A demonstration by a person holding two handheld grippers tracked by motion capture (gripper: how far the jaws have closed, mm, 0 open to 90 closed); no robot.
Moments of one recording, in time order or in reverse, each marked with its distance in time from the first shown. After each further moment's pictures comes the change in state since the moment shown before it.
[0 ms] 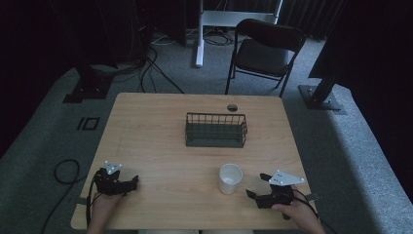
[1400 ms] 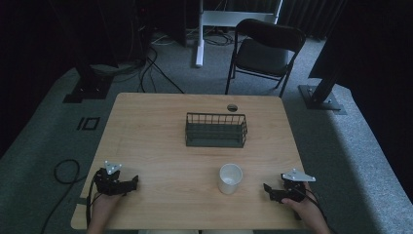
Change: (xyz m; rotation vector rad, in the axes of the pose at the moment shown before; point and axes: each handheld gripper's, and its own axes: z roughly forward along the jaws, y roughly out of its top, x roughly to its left) left arm 0.000 0.000 0.000 0.000 0.001 -0.001; right arm -0.051 -0.040 -0.005 0.103 -0.265 0.158
